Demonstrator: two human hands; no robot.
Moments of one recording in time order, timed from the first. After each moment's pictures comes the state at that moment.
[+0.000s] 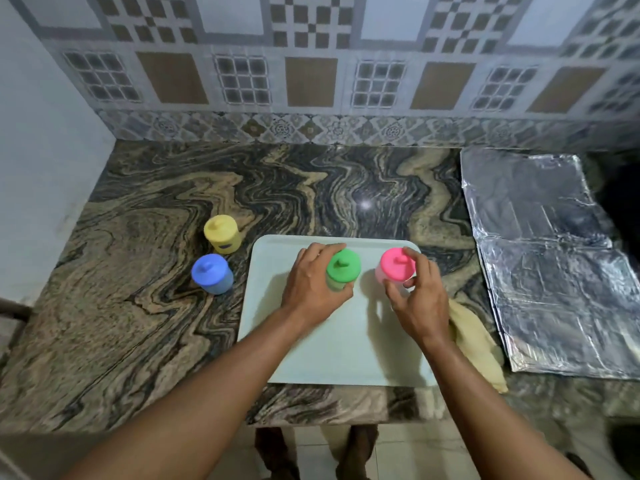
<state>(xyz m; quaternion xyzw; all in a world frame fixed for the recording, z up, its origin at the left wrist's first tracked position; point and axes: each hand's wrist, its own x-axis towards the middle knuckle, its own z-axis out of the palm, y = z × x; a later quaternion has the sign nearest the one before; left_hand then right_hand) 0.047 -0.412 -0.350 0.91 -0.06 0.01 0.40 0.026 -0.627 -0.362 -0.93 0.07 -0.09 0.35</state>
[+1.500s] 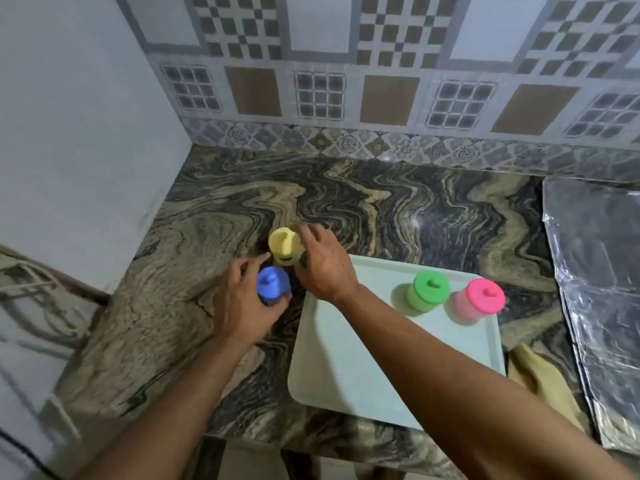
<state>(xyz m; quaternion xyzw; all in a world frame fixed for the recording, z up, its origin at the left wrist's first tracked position) 0.024 -0.222 -0.353 0.95 0.13 0.08 0.28 0.125 -0.377 -0.338 -0.92 -0.24 0.04 0.30</state>
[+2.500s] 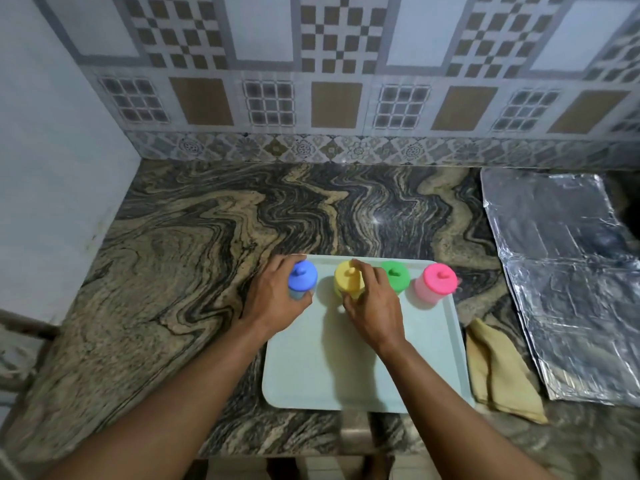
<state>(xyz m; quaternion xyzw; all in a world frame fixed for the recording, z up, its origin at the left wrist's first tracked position) 0.070 -0.296 -0.367 0.93 -0.04 0.03 0.35 0.056 -0.509 -0.371 -0.94 0.00 -0.02 0.34</state>
